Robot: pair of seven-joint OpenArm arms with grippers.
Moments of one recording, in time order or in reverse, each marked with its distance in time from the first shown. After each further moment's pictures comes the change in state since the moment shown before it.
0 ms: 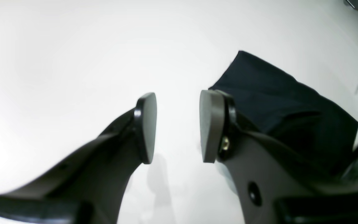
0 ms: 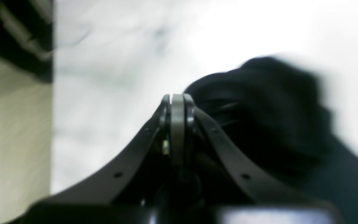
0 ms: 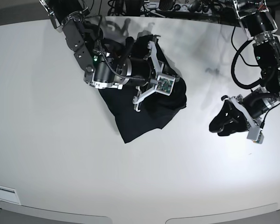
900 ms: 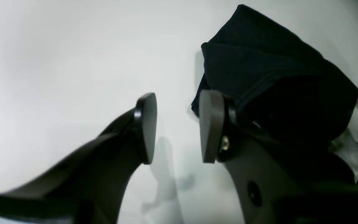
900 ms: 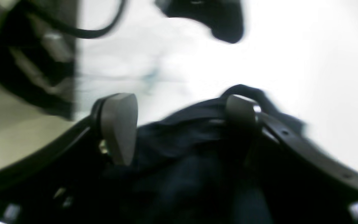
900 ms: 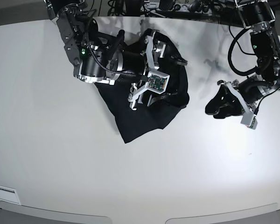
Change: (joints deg) left arm 5.3 0.1 0.0 0.0 0.1 -1.6 0.2; right arm -3.1 -0.1 3.5 5.8 1.6 0.2 1.3
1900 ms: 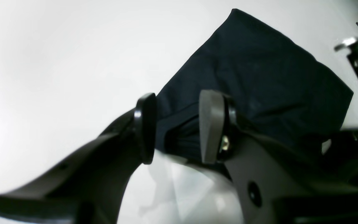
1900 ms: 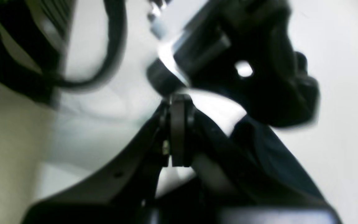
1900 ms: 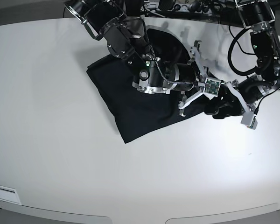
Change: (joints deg) left arm 0.0 0.0 0.0 0.0 -1.3 -0.1 0.2; right arm 8.9 -14.3 -13.4 -21.5 -19.6 -4.0 6.2
